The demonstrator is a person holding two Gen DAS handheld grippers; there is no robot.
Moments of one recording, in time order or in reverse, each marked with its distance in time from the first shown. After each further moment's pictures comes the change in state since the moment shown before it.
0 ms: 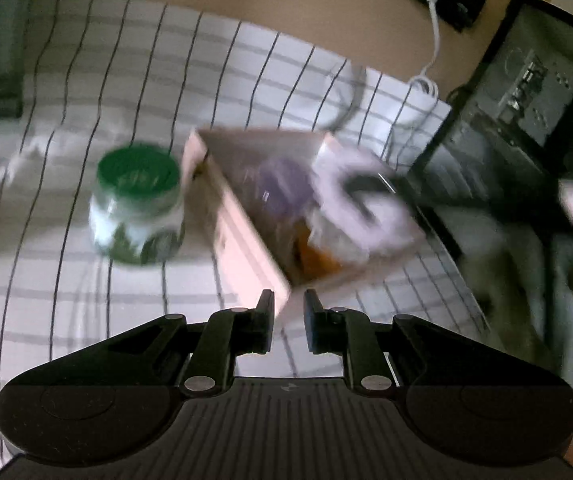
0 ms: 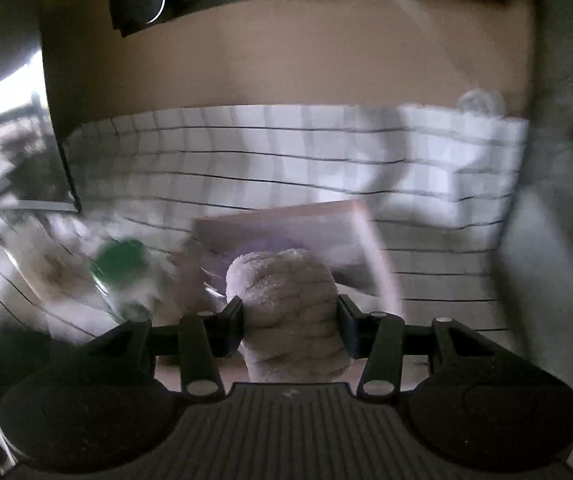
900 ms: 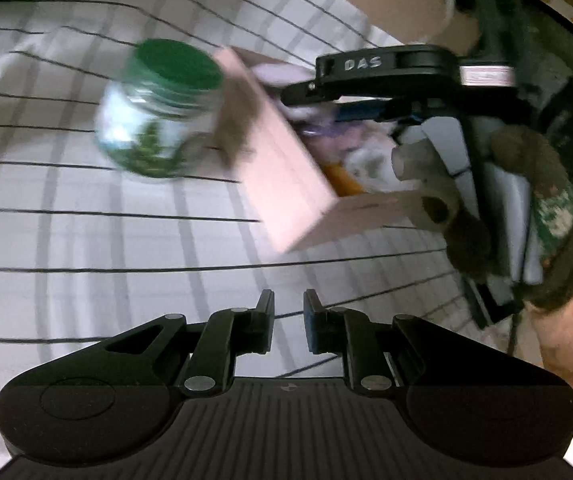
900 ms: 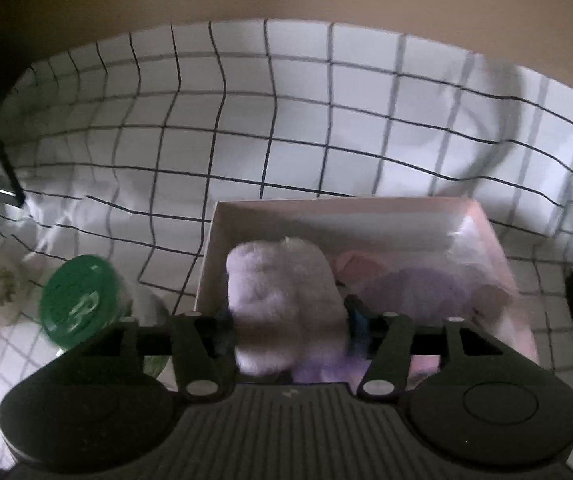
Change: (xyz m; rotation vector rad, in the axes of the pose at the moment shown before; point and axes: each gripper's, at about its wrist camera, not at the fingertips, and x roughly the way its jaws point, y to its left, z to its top) left arm 0.019 0.058 -0.024 -0.063 0.124 -0.218; right arm 0.118 0.056 0.032 -0.041 0.170 -0.120
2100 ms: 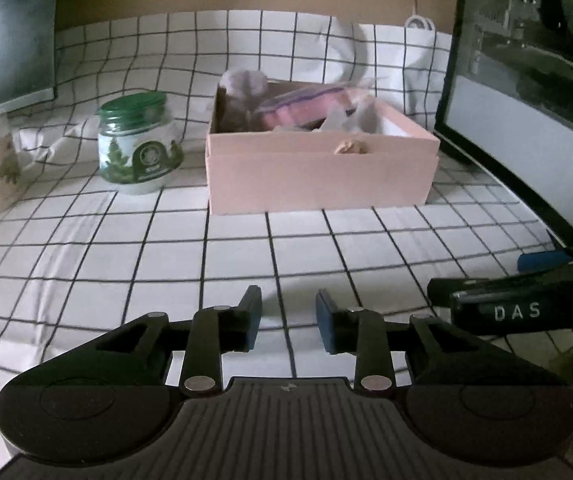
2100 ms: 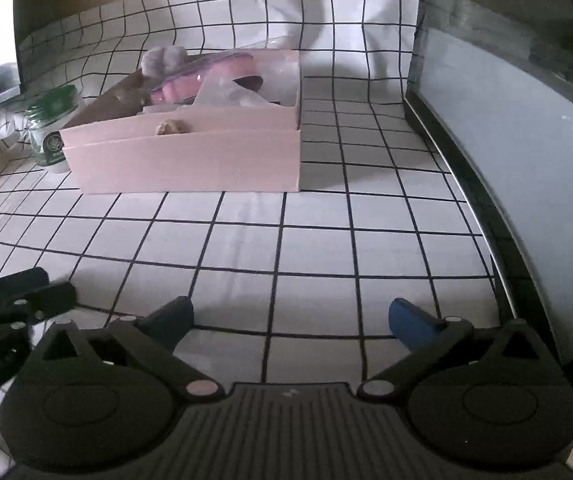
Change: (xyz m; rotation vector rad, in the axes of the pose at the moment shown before) left arm 0.048 -0.132 -0.080 0.174 -0.267 0.539; right arm -0.090 -0.092 -0.205 0.055 -0.077 -0.124
